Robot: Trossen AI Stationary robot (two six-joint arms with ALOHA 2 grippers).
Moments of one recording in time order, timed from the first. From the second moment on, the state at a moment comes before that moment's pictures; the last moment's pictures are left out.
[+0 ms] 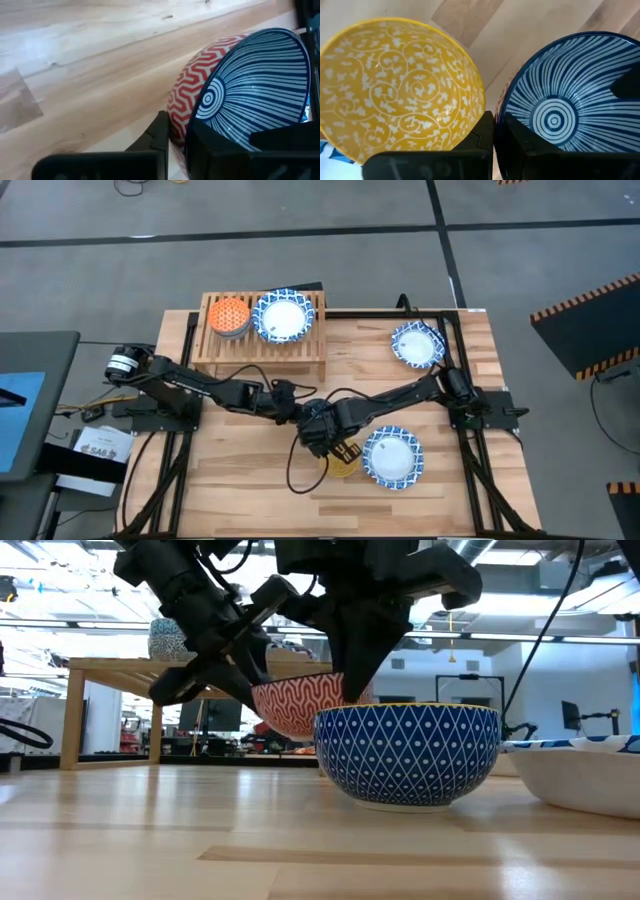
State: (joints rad) left arm -0.15 1.54 0.86 -0.09 -0.20 -1.32; right arm 0.25 2.14 1.86 -1.09 0.15 -0.45
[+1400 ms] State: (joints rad) left arm -0.12 1.25 0.86 -0.31 -0.10 -1.19; right arm 0.12 1.75 1.79 -1.12 0.15 -0.10
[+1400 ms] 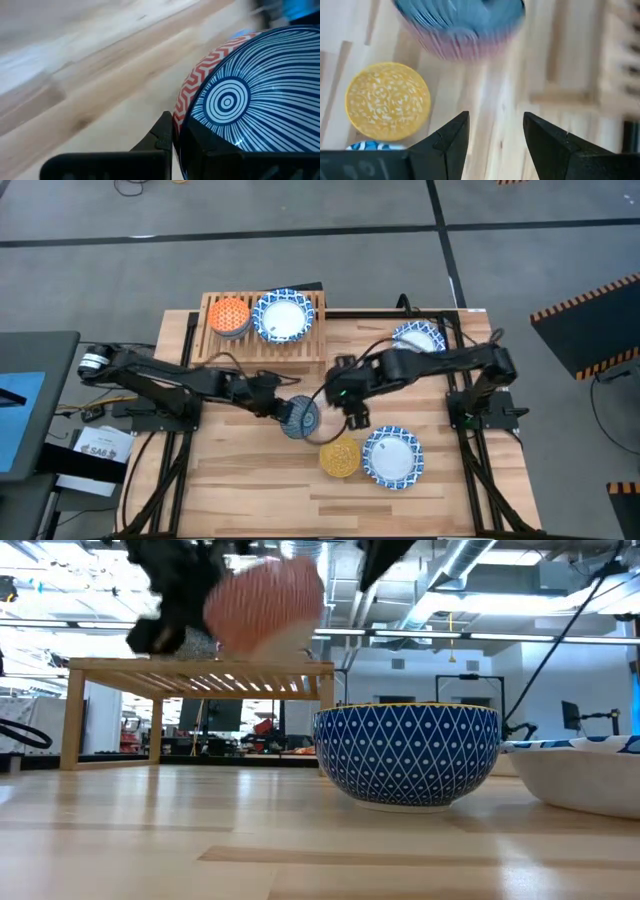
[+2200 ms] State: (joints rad) left arm 0.57 1.07 1.63 -1.22 -0.20 -0.63; right arm 0.06 1.48 1.42 -0.83 0.18 0.17
